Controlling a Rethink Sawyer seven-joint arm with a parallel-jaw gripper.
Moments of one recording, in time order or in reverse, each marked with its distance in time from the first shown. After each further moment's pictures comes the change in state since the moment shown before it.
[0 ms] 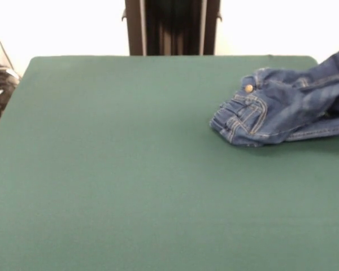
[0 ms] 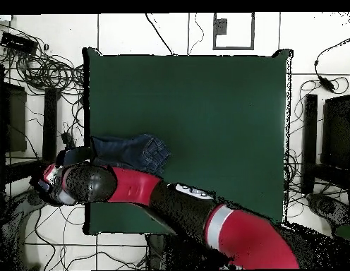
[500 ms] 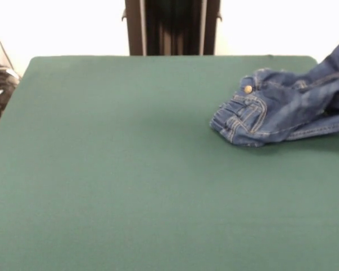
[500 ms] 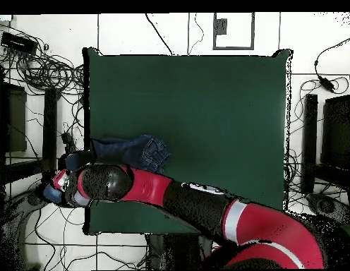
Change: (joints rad) arm -0.092 0.106 0.046 0.019 -0.046 0.077 0.000
